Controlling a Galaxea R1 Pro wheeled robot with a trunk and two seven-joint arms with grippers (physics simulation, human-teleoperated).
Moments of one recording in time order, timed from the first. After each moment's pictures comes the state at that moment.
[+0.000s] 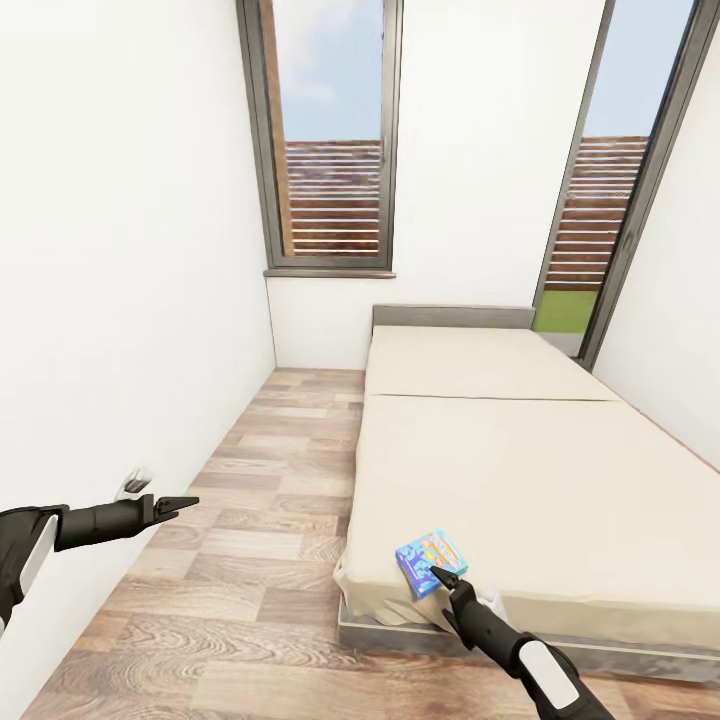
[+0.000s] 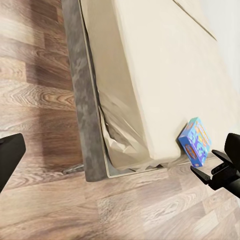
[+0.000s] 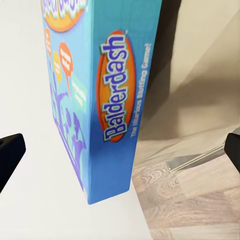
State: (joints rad) left arm -0.69 0.44 0.26 -0.74 0.05 0.82 -1.15; right arm -0.43 -0.02 -0.16 -0.51 -0.96 0.47 0.42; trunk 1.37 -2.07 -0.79
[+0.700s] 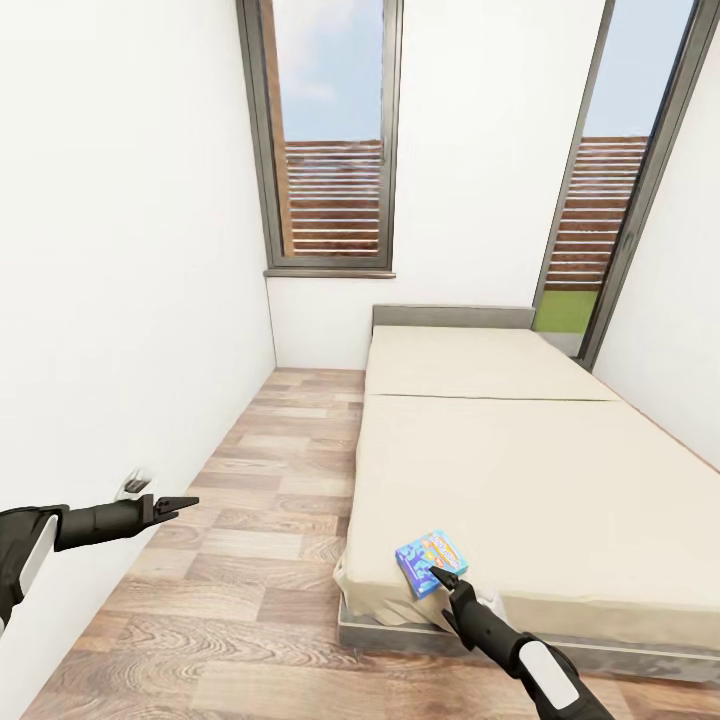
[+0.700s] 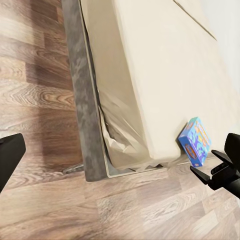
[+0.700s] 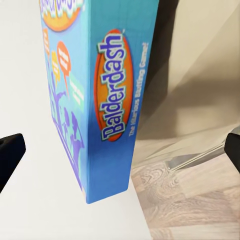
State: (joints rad) left arm -0.69 0.44 0.26 -0.74 0.05 0.82 -1.15; right arm -0.43 -0.02 -0.15 -0.51 -0.96 0.47 0.42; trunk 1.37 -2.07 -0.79
